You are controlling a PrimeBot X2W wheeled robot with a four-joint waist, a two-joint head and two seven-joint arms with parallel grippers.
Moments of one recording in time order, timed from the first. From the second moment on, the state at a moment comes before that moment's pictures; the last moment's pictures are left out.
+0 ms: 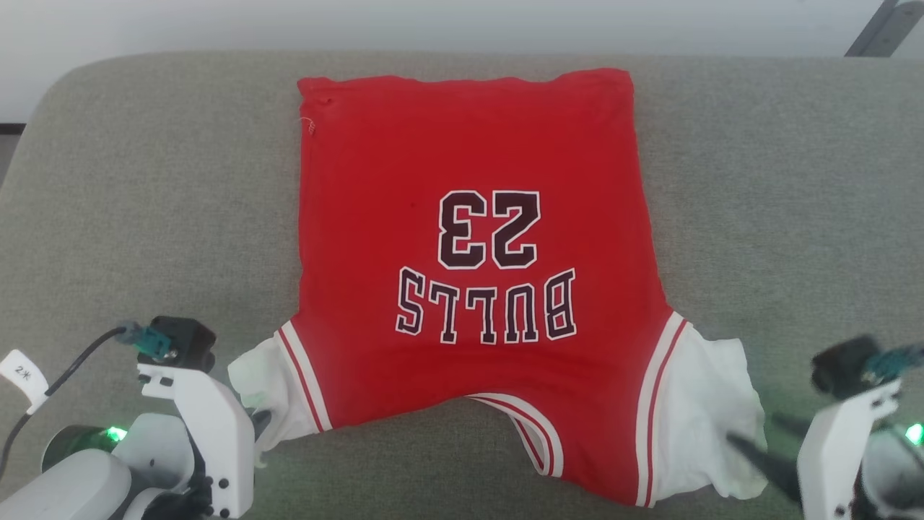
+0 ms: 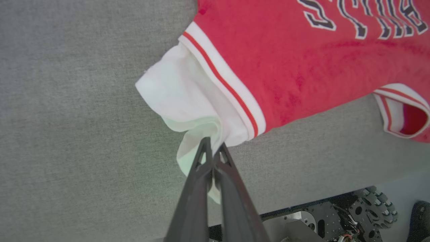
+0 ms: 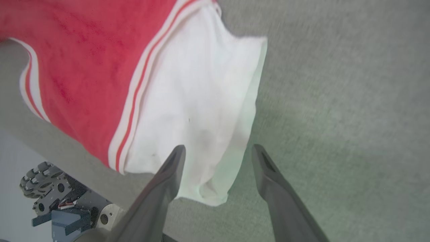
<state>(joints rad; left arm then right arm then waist) -0.32 0.91 -0.71 -0.21 -1.12 0.43 0.55 0.04 -0.51 0.12 -0.18 0.66 0.13 0.83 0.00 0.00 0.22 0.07</state>
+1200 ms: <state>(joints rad) -0.64 0.60 -0.80 -0.03 -1.04 0.21 0.51 -1.16 -0.50 0.20 0.79 0.47 0.13 0.70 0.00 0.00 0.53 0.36</state>
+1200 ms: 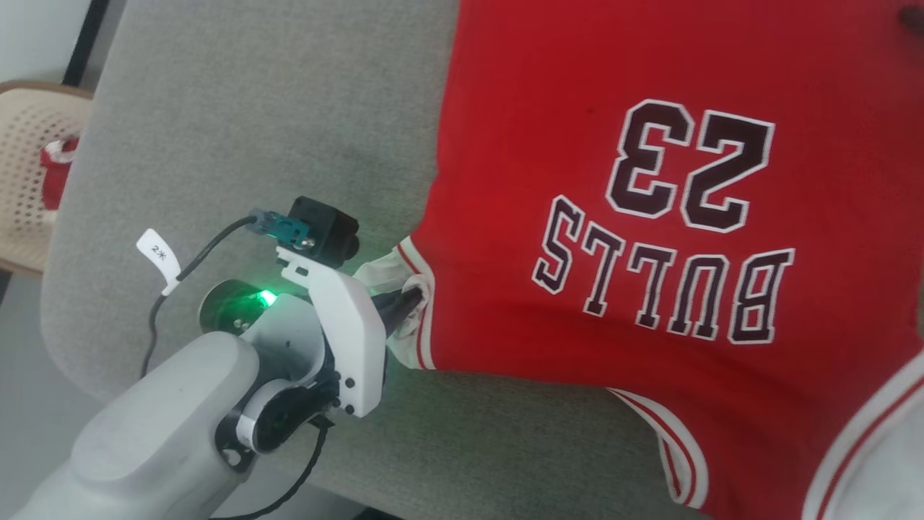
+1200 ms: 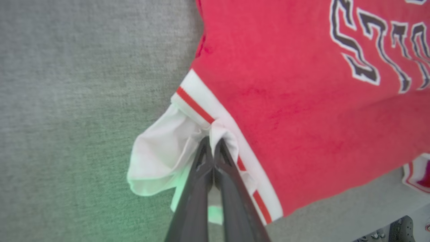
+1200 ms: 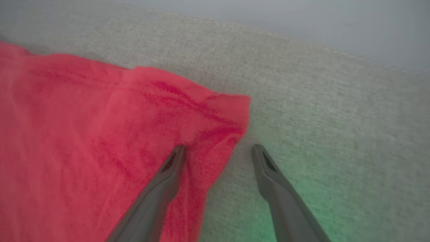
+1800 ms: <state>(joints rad) -0.65 0.57 -0.78 0.08 -1.06 0.16 0.46 -1.24 -0.48 0.29 0.90 0.46 0.13 0.89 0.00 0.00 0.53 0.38</state>
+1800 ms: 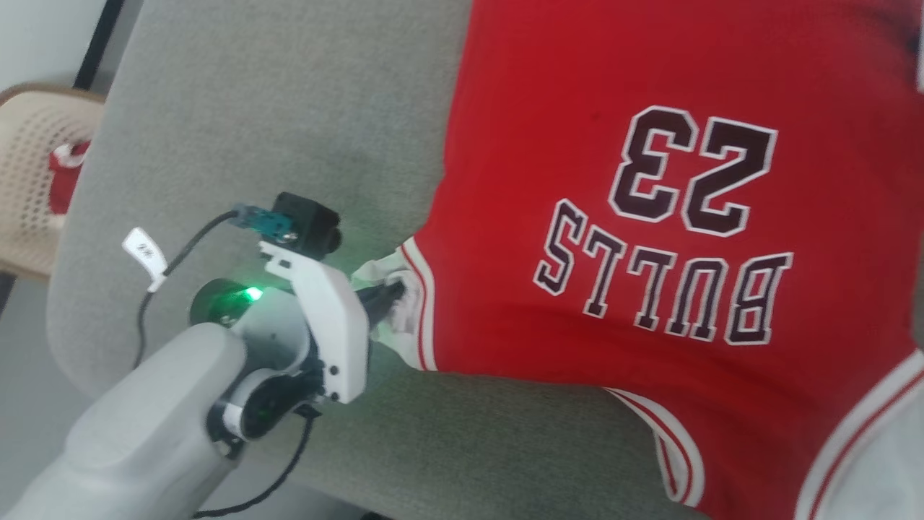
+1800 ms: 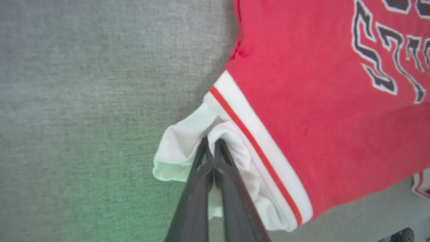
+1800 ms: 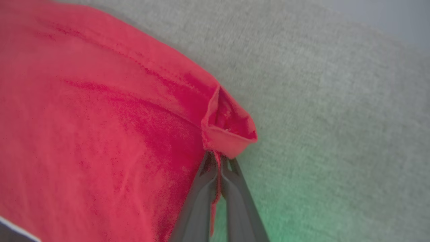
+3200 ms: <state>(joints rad) -0.55 0.76 -0.71 0.01 -1.11 0.26 0.50 -0.21 -0.50 0.16 0.03 0.67 0.13 0.89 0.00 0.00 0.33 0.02</state>
